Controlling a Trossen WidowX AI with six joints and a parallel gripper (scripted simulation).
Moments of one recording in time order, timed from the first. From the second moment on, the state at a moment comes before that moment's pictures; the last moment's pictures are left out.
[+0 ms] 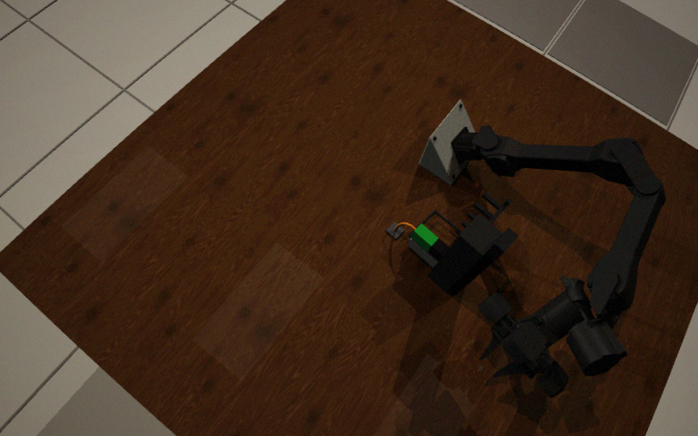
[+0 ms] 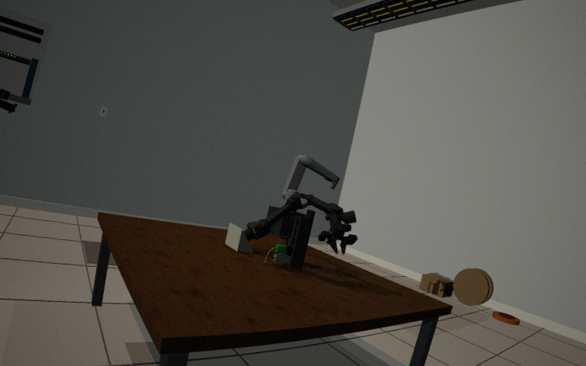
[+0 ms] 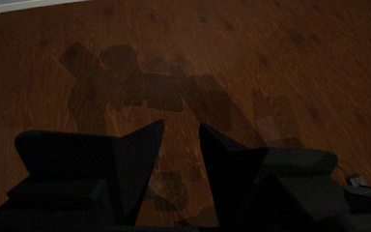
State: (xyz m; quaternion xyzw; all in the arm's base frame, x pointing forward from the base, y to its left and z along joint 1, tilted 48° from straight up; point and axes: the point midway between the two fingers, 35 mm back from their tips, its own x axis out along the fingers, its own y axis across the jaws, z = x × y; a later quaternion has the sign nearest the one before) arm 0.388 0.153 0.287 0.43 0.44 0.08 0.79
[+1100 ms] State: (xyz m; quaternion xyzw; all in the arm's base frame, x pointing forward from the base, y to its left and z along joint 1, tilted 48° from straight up) arm 0.321 -0.040 0.077 0.61 0.64 -0.23 0.41
